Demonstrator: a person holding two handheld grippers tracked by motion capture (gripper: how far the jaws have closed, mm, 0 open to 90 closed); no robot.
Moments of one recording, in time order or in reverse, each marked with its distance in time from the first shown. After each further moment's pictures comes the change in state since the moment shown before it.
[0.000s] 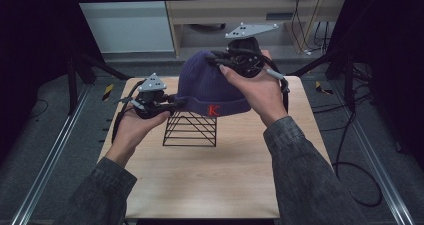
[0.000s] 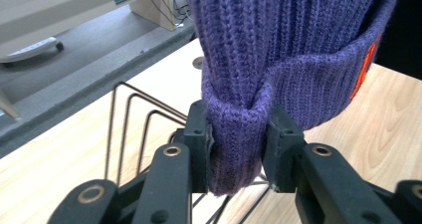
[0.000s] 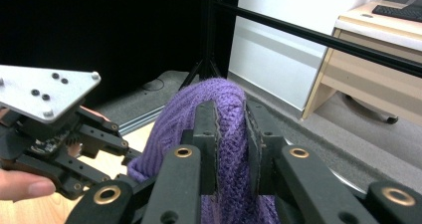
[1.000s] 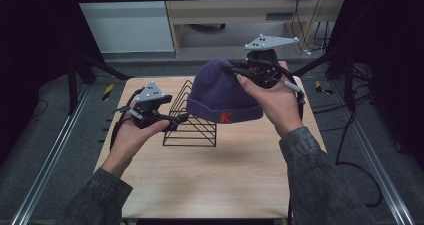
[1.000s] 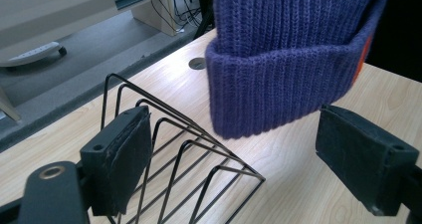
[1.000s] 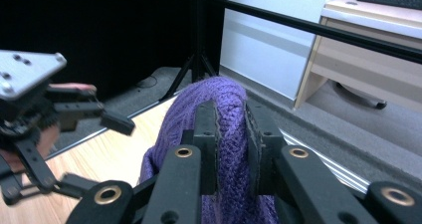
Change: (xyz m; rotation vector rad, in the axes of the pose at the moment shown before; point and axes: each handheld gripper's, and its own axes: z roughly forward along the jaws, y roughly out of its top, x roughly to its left) left arm -0.016 -0.012 -0.005 -0.024 -0.011 0.004; right arm -0.010 -0.025 -0.027 0.007 -0.035 0.037
